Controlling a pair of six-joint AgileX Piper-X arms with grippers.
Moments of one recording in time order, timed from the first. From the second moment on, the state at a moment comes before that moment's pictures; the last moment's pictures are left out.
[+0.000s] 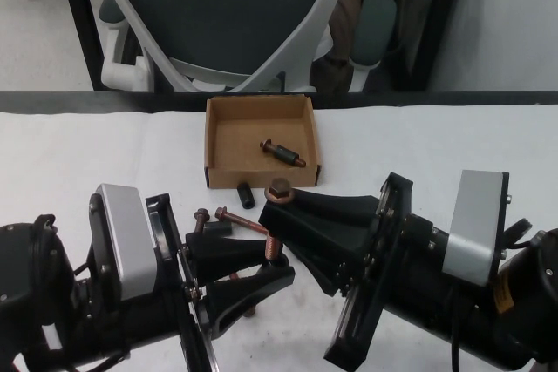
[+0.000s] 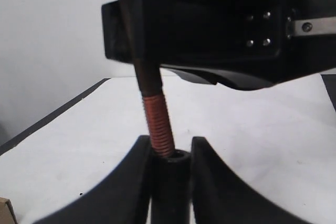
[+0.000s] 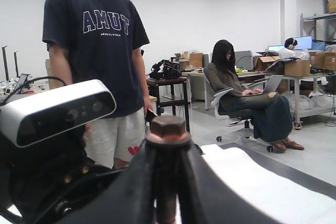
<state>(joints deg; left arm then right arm) -31.0 80.4 -11.8 -63.0 40.0 10.7 45.1 89.3 -20.3 -79.7 -18.4 9.5</state>
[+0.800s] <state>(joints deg) -31.3 80.4 -11.8 -64.3 36.1 9.7 45.1 89.3 -20.3 -79.6 -18.3 9.5</state>
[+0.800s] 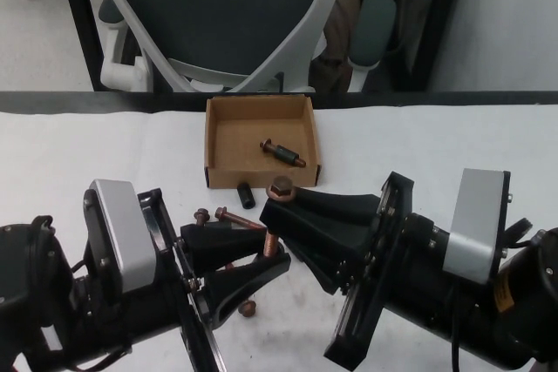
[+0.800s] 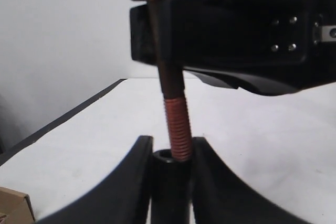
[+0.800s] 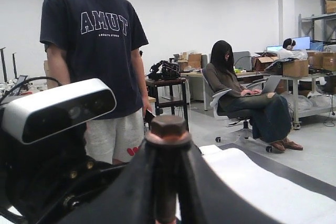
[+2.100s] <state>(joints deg) -28.0 80.5 -11.8 -66.5 39.8 6.4 45.1 89.1 -20.3 -74.4 -15.4 5.6</state>
